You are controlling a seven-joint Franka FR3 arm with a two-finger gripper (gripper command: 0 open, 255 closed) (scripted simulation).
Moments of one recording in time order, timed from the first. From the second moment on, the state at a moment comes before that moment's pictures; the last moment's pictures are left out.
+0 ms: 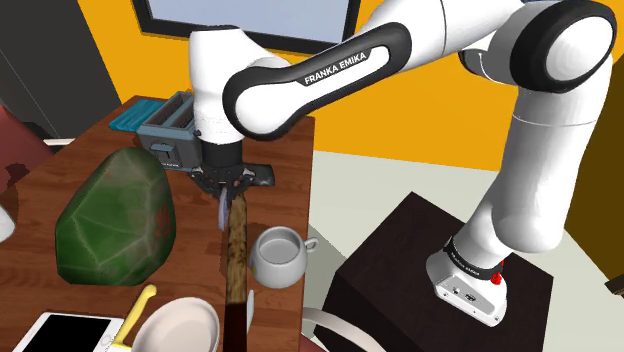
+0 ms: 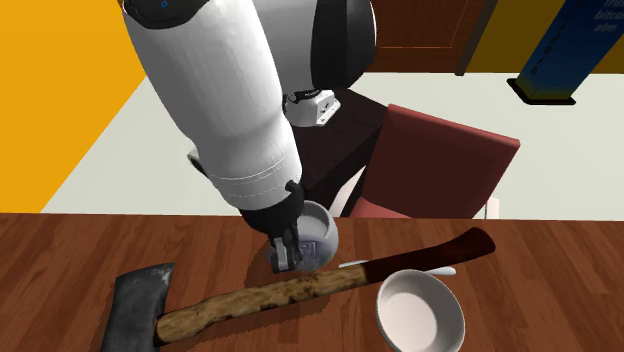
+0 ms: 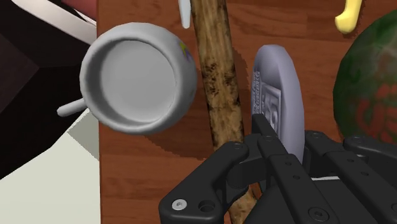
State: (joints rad) arm 0.18 0.35 0.57 -1.76 -0.04 2.10 1.45
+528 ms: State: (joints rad) arm 0.07 0.00 0.60 -2.14 0.18 2.16 1.29
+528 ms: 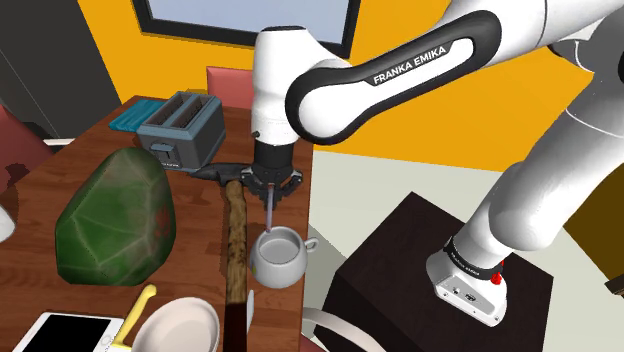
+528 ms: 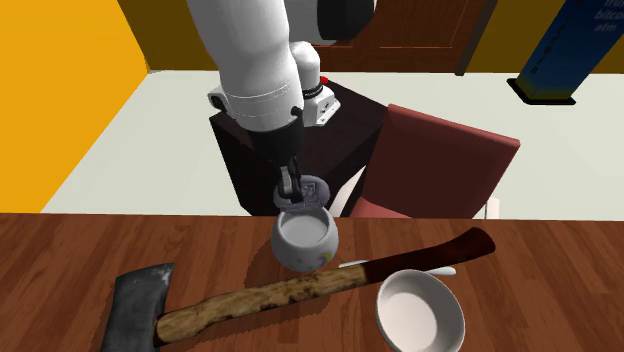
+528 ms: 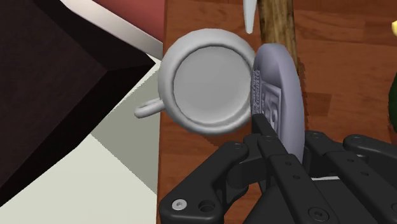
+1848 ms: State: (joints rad) arm 0.07 -0.01 0.60 -2.38 0.23 2.39 1.22
